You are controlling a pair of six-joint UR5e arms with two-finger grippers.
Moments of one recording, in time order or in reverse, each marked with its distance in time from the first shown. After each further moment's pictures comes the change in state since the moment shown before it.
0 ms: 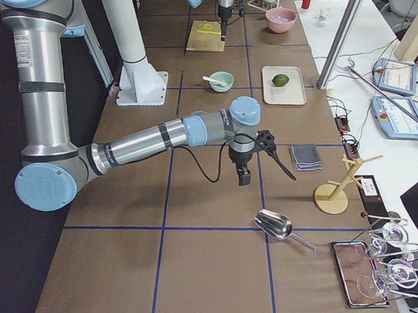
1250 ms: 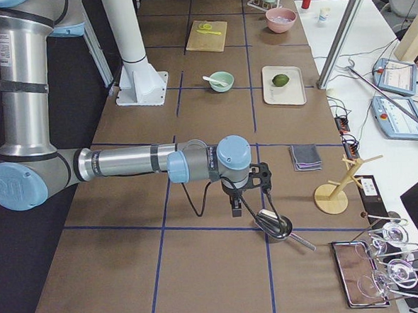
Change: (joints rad) left arm -0.578 0.258 0.350 -0.010 -0.134 0.792; right arm 0.094 -0.015 -0.021 -0.057 0.109 0.079
